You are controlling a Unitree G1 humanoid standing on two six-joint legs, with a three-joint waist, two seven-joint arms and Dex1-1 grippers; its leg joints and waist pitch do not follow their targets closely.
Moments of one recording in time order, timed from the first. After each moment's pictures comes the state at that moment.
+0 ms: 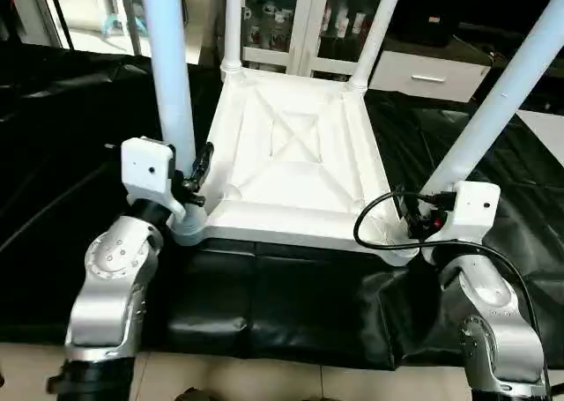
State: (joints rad) left arm -0.21 0.20 0.09 -0.18 -0.12 0.22 -0.28; right arm -0.10 -0.10 -0.13 -0.19 0.17 0.38 0.10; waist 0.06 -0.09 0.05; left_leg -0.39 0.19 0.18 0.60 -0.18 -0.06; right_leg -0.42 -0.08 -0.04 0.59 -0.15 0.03
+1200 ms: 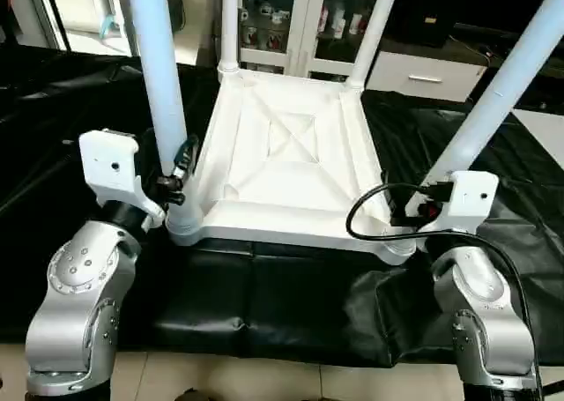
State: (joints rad) left arm -0.15 0.23 0.16 -0.45 -0.22 0.44 -0.23; right arm -0.12 -0.09 -0.11 -0.19 0.16 0.30 0.07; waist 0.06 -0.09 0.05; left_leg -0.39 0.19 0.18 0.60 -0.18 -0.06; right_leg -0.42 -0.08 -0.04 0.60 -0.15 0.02
